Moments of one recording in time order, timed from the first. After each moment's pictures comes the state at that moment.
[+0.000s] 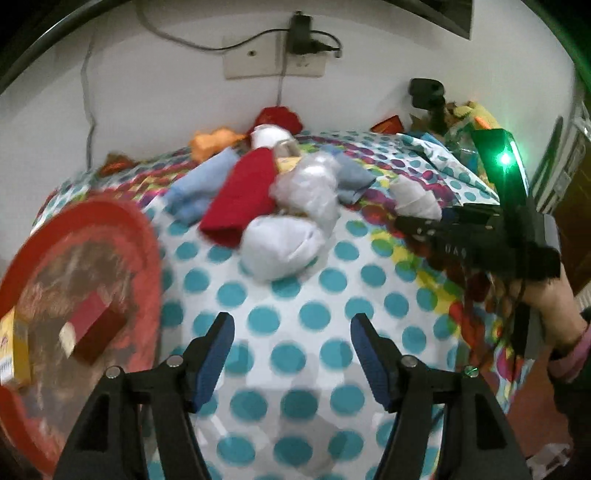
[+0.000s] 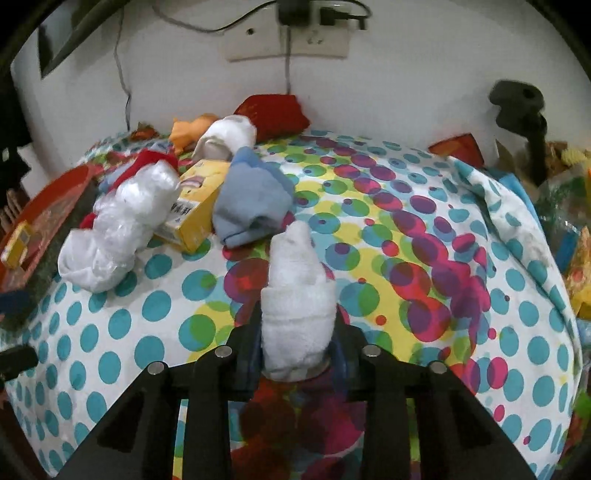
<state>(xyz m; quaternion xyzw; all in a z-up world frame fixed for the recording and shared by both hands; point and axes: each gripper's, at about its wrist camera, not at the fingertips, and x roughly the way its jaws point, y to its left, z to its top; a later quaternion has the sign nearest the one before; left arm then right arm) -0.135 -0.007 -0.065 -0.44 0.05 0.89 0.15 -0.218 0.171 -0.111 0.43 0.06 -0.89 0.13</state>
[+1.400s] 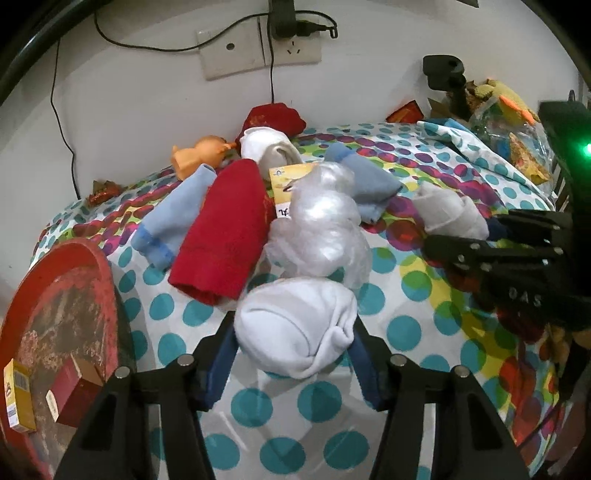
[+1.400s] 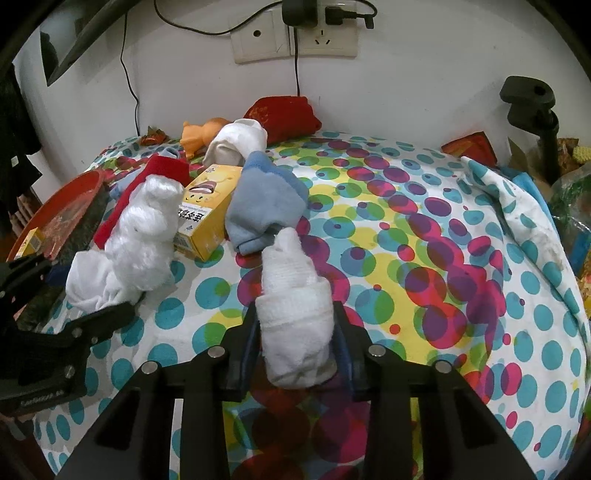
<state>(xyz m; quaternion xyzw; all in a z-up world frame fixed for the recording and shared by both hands) -0.183 0.028 -0.089 -0.43 0.10 0.89 0.11 -0.223 0.163 -0.112 0.43 0.03 -0.89 0.15</state>
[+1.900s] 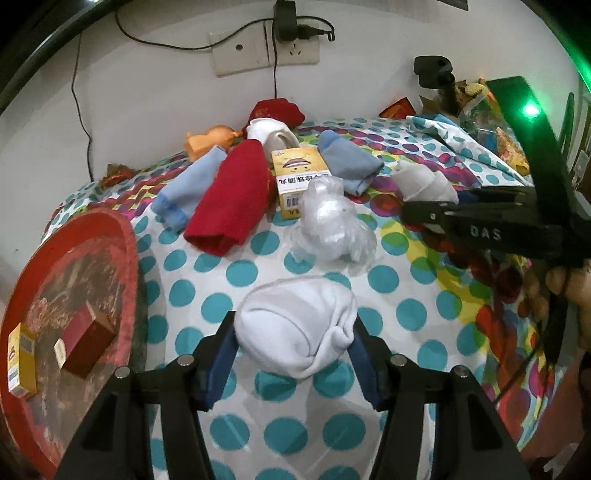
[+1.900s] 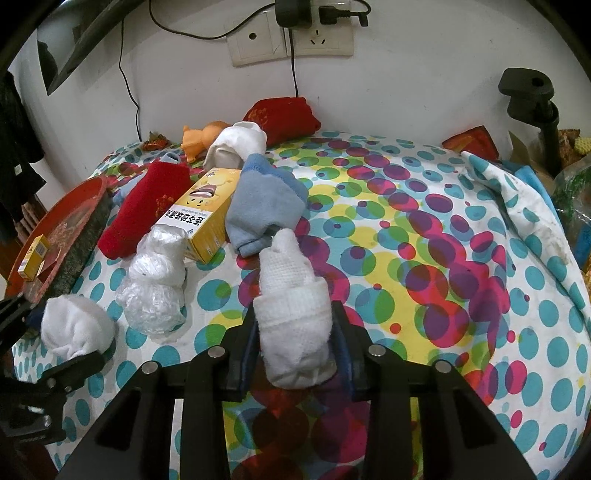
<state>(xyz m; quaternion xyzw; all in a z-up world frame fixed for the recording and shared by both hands) -0.138 0.018 -0.083 -0.43 0.09 0.89 0.11 -0.224 0.167 -0.112 0.43 0.02 -0.89 0.16</state>
